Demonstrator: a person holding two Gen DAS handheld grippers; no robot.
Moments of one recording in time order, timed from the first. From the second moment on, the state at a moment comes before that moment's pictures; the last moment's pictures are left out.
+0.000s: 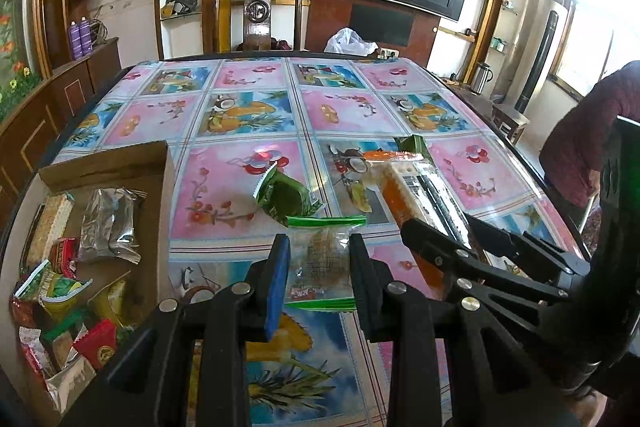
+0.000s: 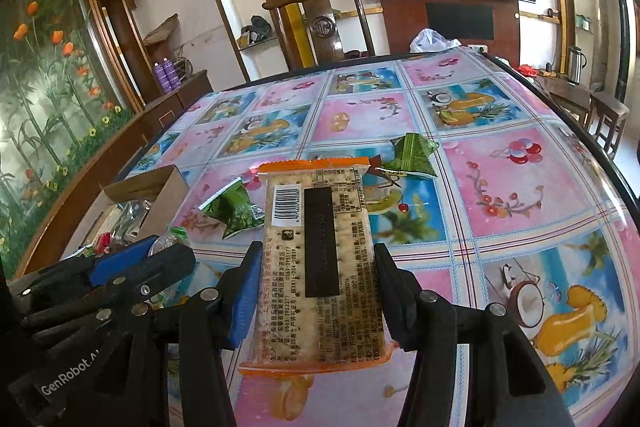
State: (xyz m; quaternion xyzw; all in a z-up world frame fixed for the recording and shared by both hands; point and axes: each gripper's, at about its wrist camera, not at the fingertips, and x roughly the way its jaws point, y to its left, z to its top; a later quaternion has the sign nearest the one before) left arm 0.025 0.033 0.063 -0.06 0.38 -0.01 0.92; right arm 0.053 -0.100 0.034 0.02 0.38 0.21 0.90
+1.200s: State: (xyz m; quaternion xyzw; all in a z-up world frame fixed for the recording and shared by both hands) left arm -0.025 0.223 0.074 -0.19 0.36 0.12 0.91; right arm -0.038 0.052 0.048 -0.02 0.36 0.36 0.86
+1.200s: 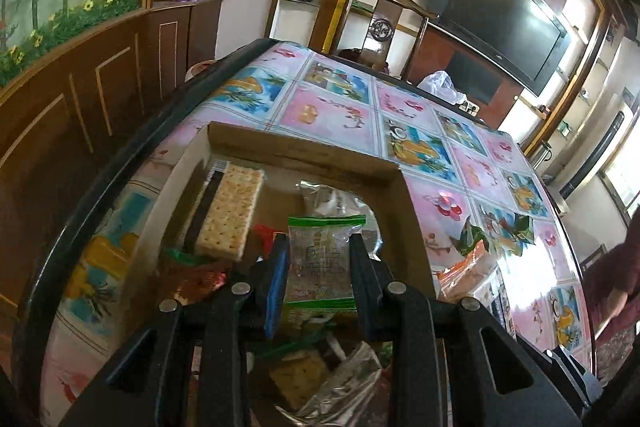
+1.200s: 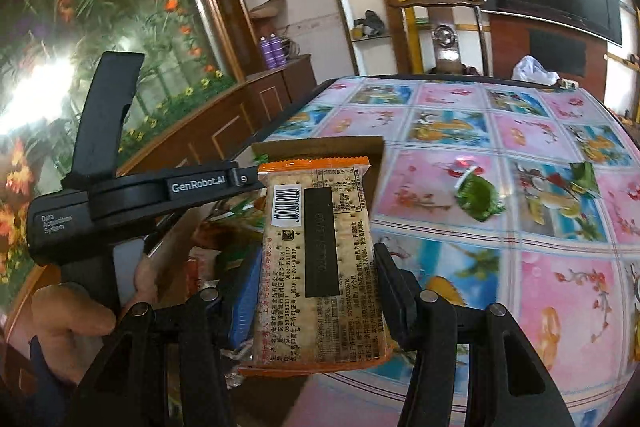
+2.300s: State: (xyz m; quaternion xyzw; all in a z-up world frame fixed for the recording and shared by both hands) left arm -0.021 0.232 0.060 -0.14 0.39 0.17 0.89; right arm -0.017 0.093 0.014 -0.02 0.40 0.39 0.83
